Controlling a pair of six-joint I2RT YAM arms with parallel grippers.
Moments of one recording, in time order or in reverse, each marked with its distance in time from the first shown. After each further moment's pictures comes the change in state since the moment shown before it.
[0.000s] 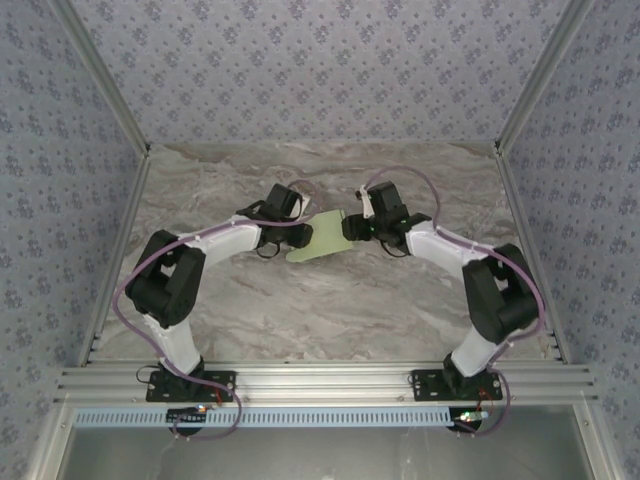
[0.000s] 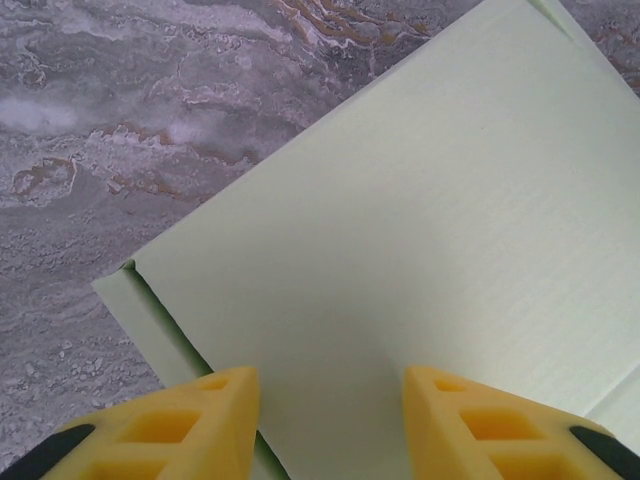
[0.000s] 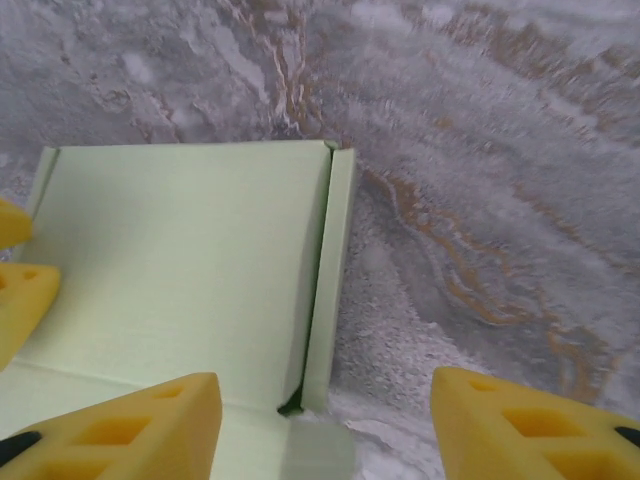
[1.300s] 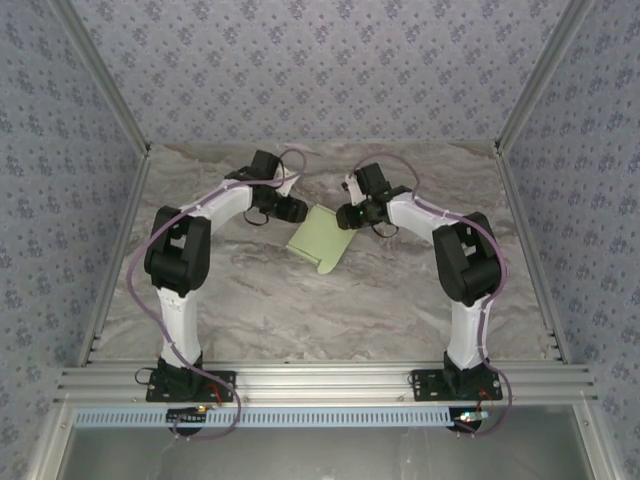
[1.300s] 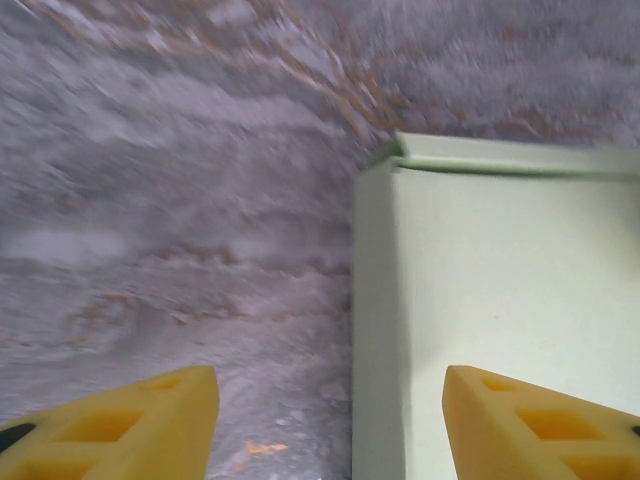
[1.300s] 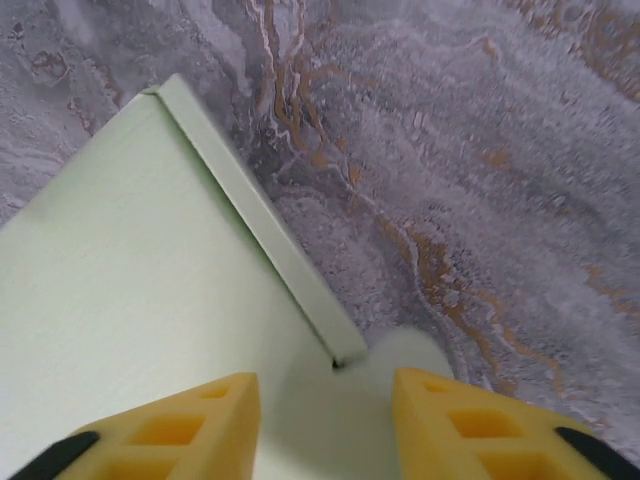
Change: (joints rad) left arm 0.198 0.257 0.394 -0.283 0.340 0.158; right arm -0.039 0.280 0.358 -0.237 -0.072 -0.118
